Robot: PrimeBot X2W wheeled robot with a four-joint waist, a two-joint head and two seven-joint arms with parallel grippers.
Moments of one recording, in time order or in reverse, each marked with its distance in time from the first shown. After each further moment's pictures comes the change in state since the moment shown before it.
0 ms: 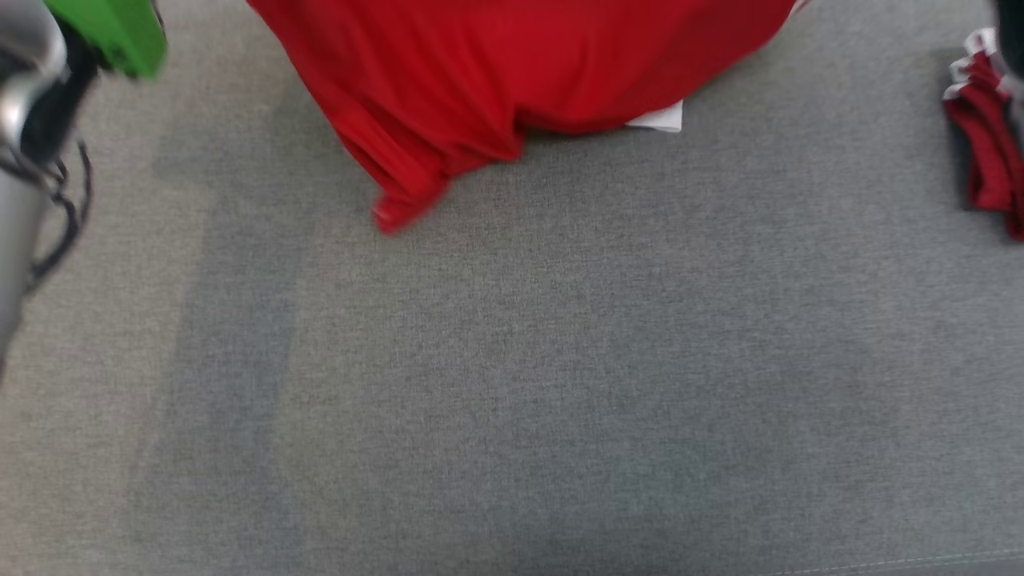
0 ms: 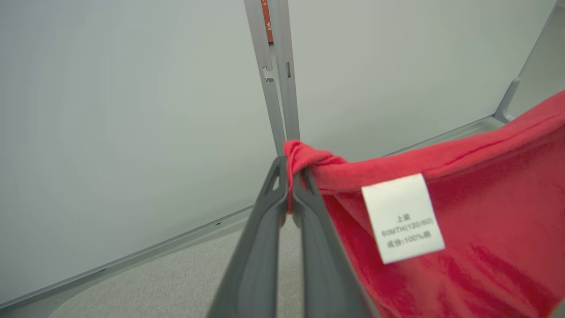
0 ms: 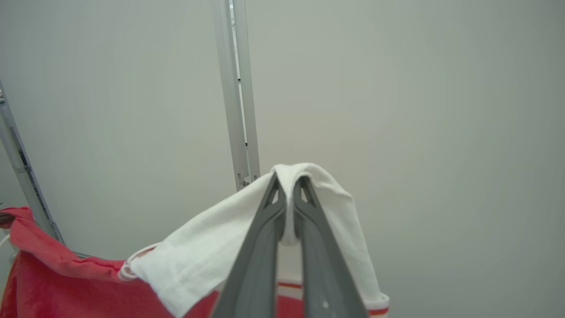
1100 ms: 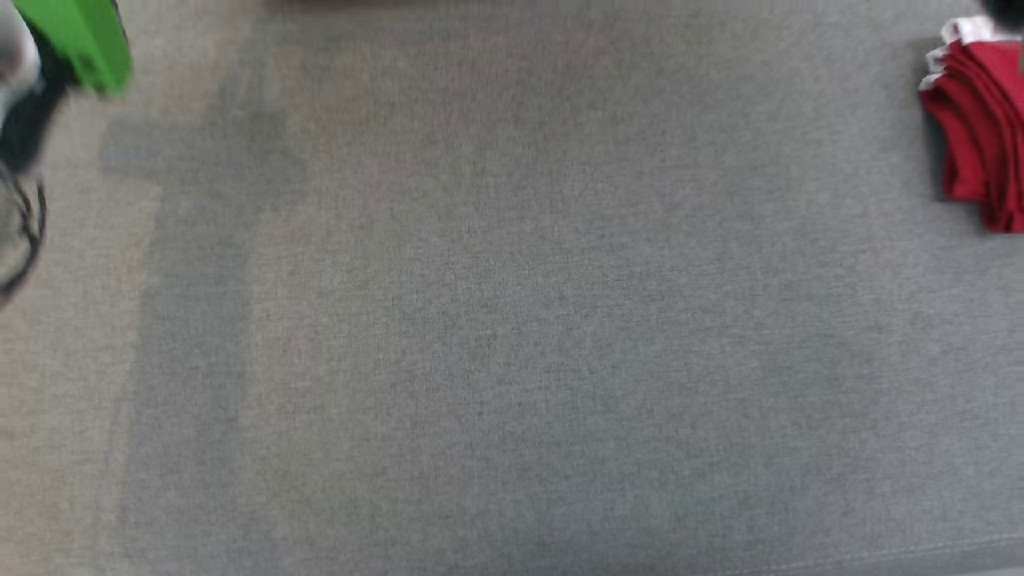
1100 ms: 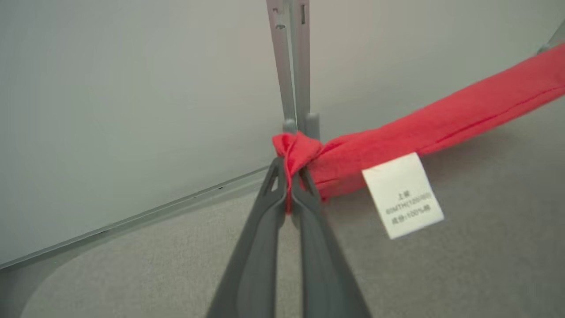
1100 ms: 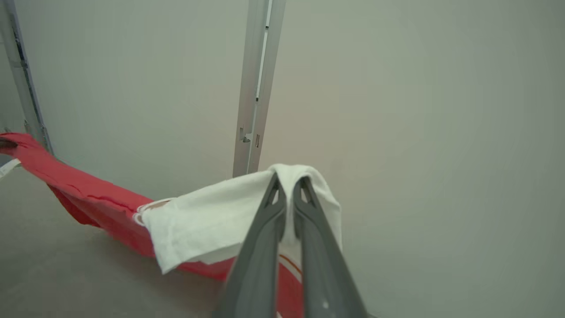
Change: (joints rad) left arm -0.193 0.073 -0.421 0.333 -0.311 0.000 -0.147; right arm -0.331 -0.144 0.594 0.313 0.206 0.000 -0.154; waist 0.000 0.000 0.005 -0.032
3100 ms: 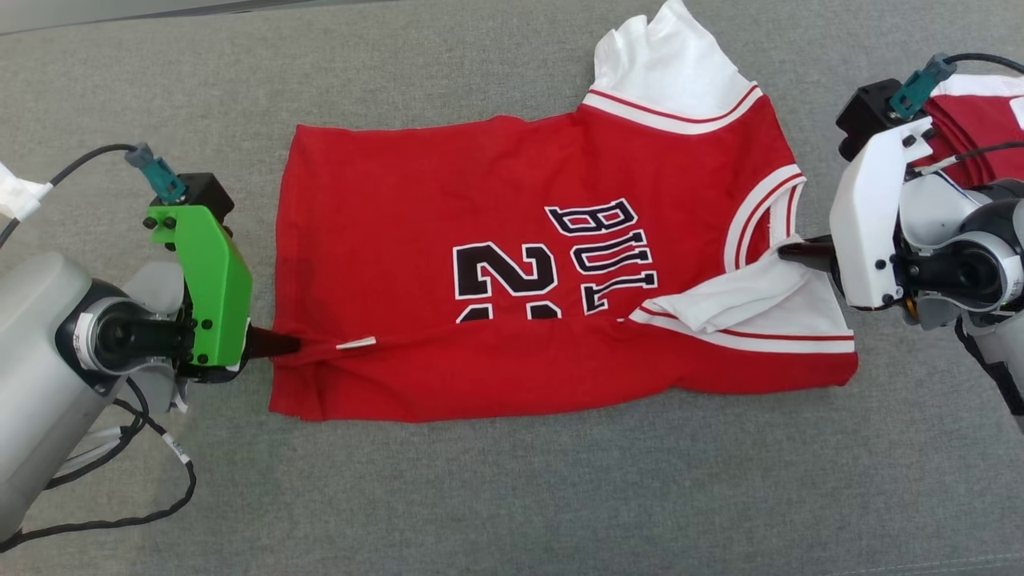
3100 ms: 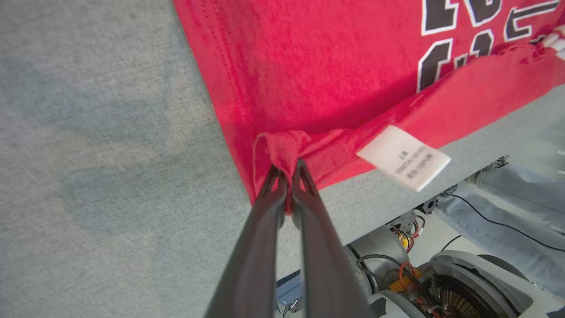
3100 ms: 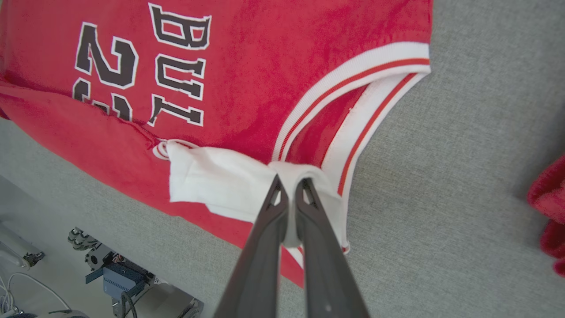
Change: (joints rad) left arm 0.341 0.168 -0.188 -0.421 -0.585 0.119 0.891; right arm 0.724 0.006 -0.476 -0.440 0.066 0.000 1.308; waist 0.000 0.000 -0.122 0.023
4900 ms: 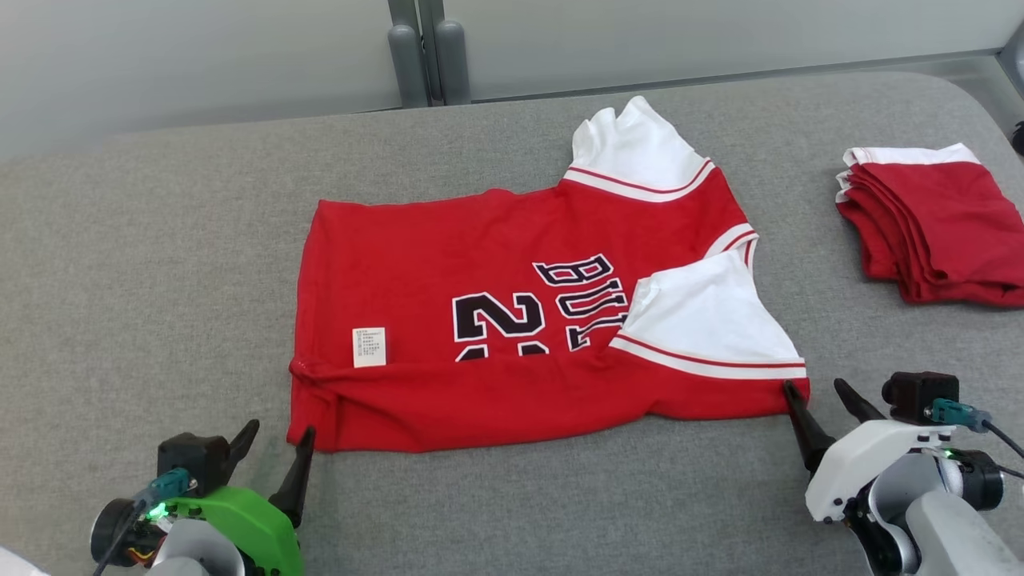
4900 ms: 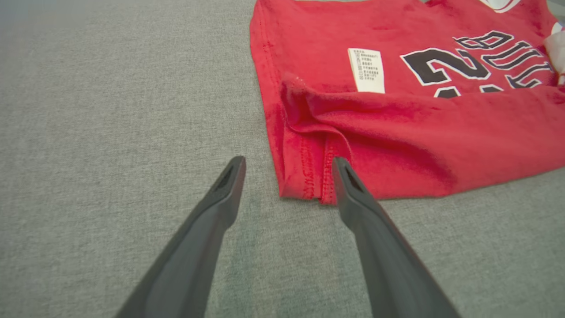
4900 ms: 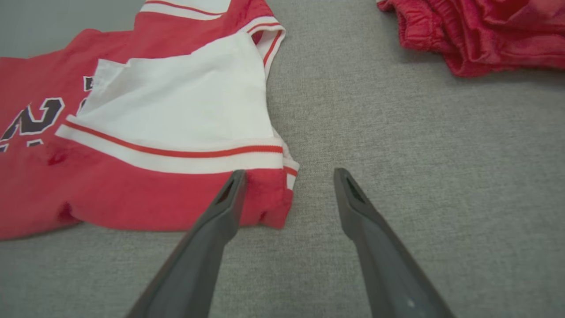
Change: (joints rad) left arm 0.747 -0.195 0.402 0.028 0.726 0.097 -1.110; right arm 0.523 0.275 -0.234 0.320 -0.381 0.000 -1.160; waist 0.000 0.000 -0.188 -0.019
